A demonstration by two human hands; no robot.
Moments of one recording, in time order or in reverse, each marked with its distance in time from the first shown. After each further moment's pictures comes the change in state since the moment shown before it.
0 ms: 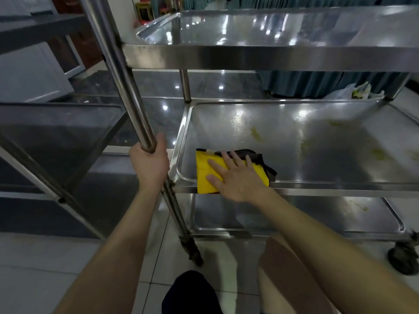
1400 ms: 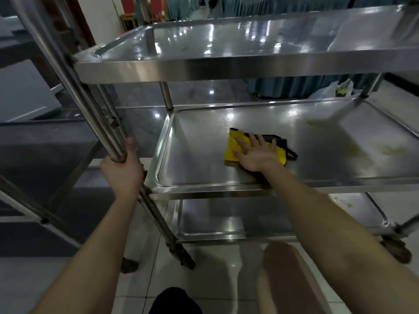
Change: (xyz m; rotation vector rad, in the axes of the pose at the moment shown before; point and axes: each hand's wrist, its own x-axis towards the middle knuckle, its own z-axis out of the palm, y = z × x) left_hand 0.023 -0.007 -0.012 0.115 0.146 0.060; right_hand 0.042 0.130 -0.028 0.070 0.019 0.360
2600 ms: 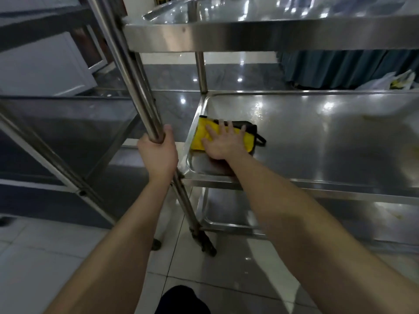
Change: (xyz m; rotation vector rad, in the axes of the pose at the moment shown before) left_hand 0.009 -0.008 0.005 0.013 -0.002 0.029; right_hand 0.027 -0.203 0.017 -0.022 -0.001 -0.211
